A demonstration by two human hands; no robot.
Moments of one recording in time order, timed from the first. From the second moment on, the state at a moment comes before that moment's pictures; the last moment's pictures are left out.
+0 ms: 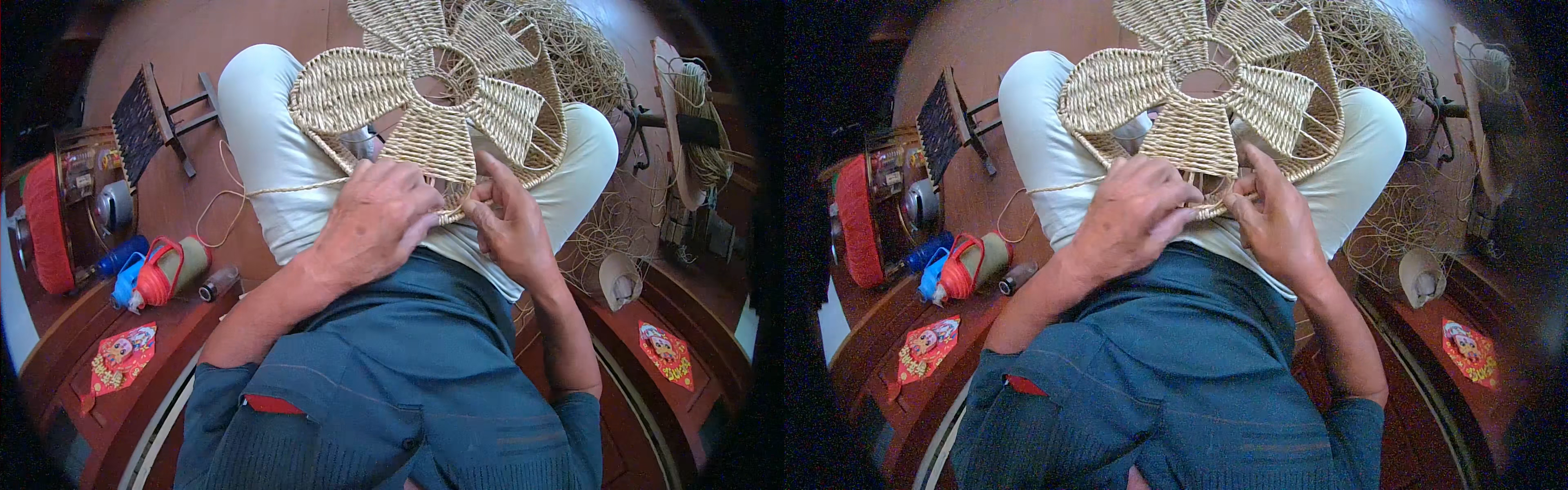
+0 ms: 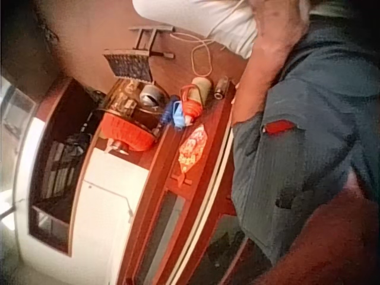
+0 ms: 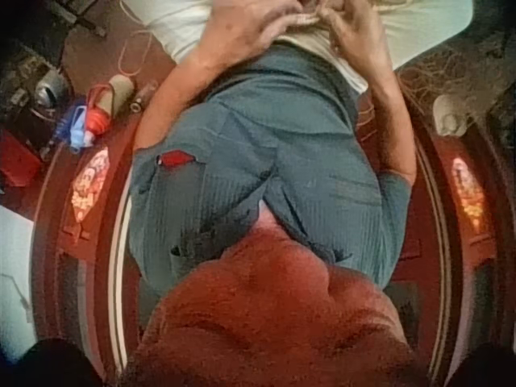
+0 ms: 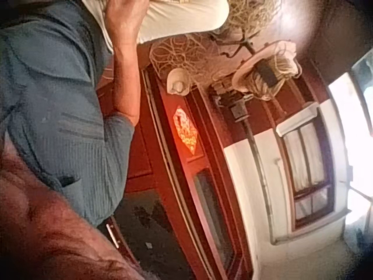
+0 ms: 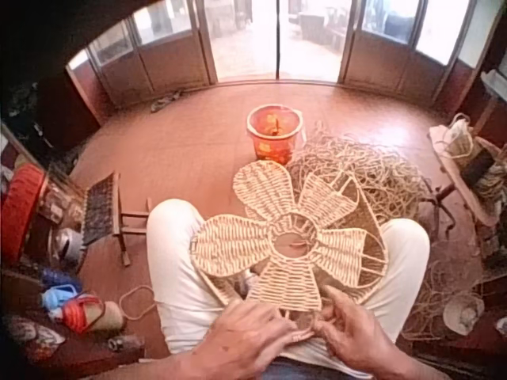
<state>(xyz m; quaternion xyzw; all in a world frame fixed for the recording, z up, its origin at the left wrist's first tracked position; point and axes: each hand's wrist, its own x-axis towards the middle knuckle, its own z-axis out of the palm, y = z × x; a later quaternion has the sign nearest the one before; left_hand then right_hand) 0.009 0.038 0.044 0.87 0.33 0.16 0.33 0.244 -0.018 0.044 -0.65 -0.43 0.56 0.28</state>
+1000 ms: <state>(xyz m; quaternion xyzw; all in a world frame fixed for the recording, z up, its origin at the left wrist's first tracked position) 0.007 0.033 0.033 0.85 0.37 0.17 0.34 0.207 -0.069 0.027 -0.62 -0.33 0.48 0.52</state>
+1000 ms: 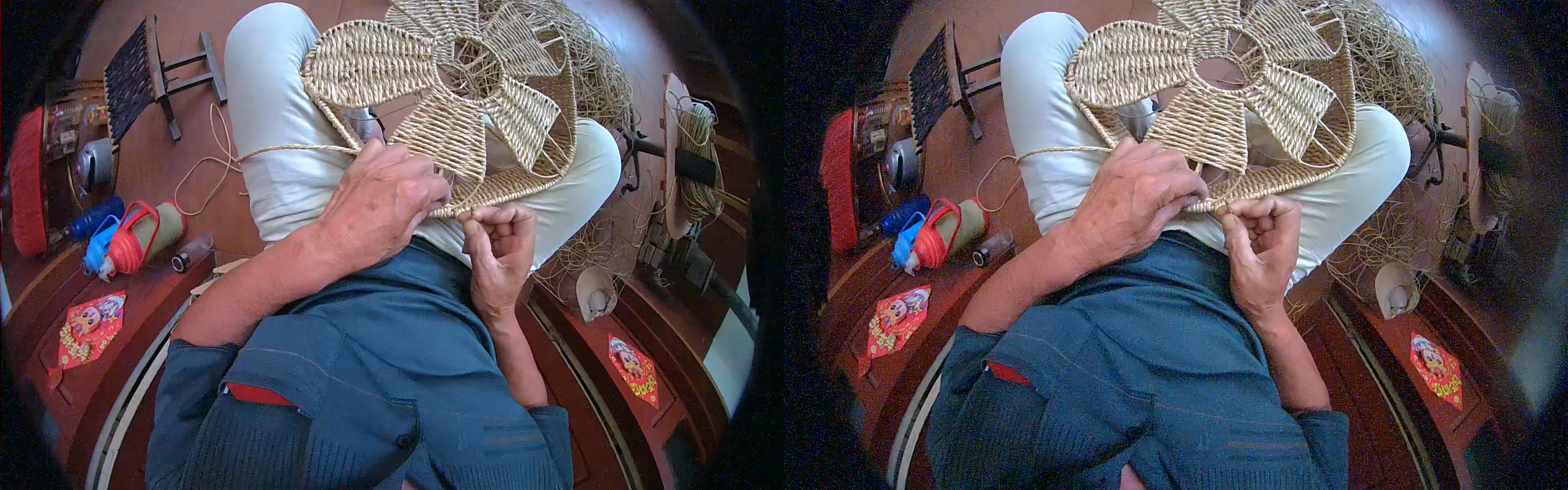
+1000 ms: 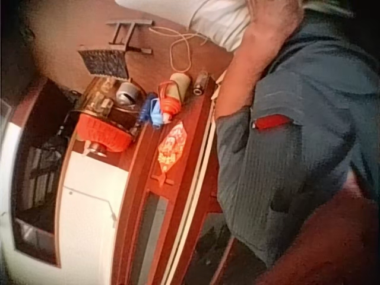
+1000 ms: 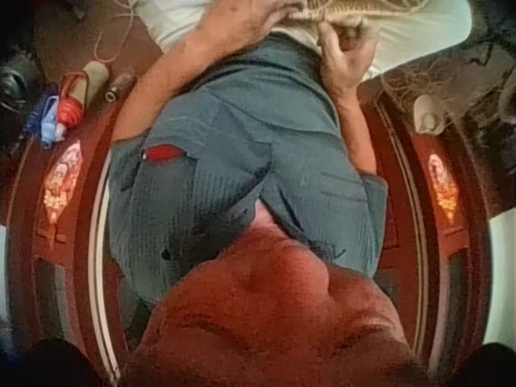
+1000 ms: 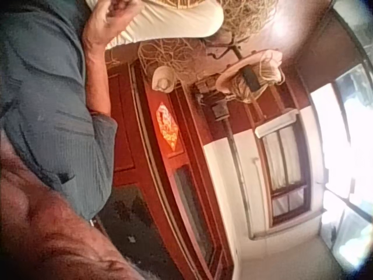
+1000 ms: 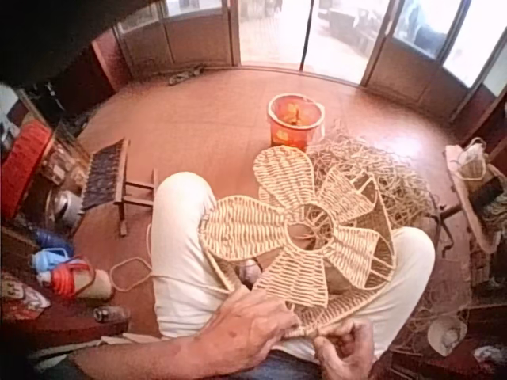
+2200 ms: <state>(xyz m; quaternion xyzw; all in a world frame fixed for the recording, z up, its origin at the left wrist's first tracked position) -0.004 0.029 0.035 0.85 0.39 0.21 0.28 0.194 -0.043 0.048 -0.65 -0.63 0.27 0.31</state>
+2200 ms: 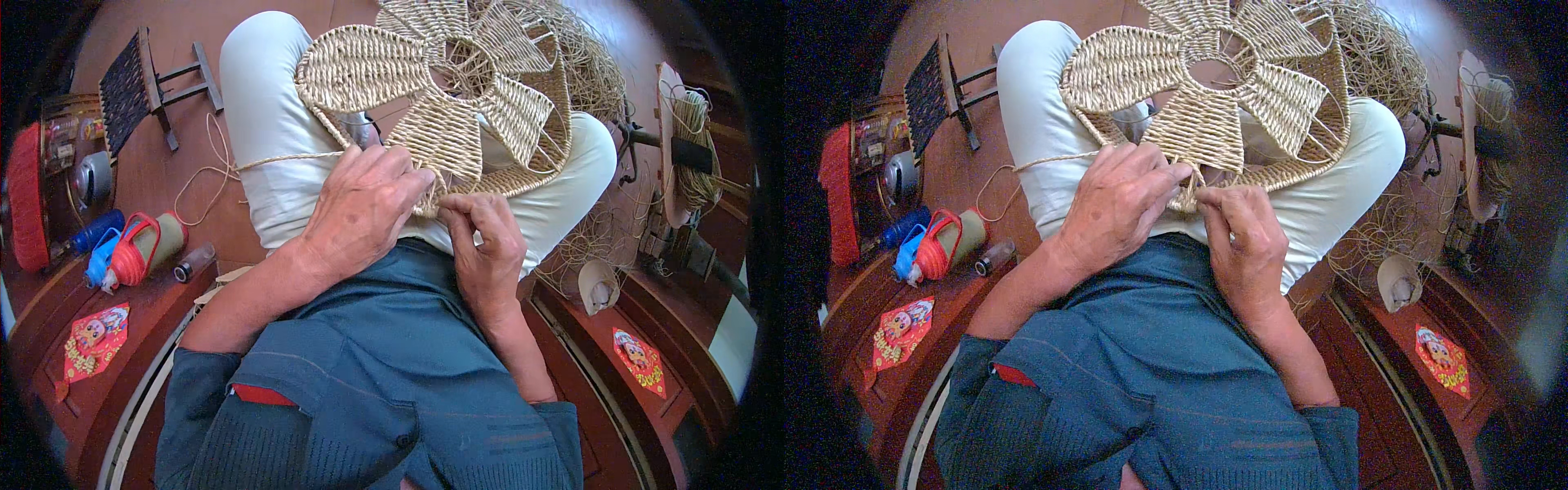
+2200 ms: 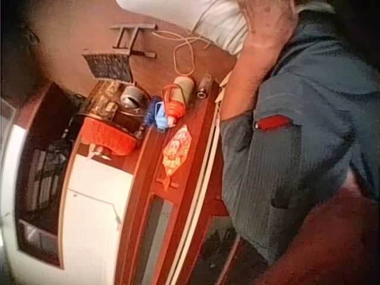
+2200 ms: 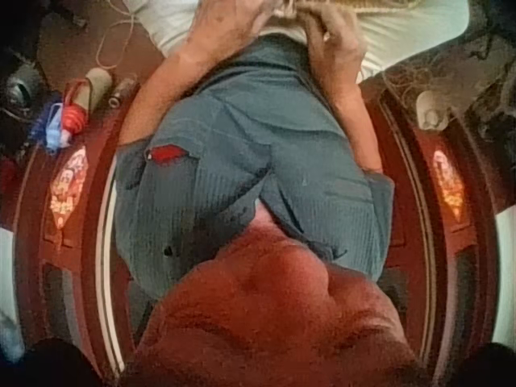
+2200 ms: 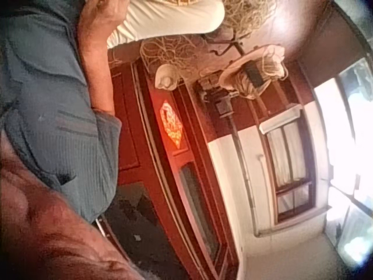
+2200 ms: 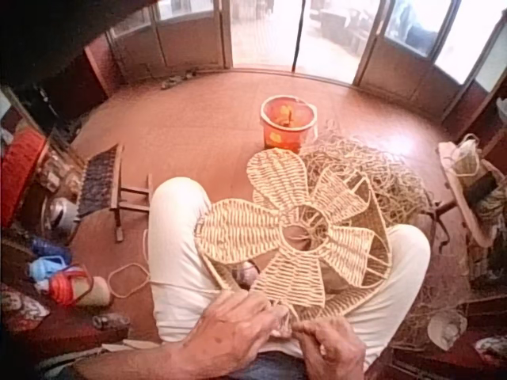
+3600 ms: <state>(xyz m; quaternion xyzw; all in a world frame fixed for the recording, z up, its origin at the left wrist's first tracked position) 0.013 0.008 0.024 0.84 0.37 0.30 0.26 0.195 -0.049 0.018 -0.65 -0.58 0.27 0.41</state>
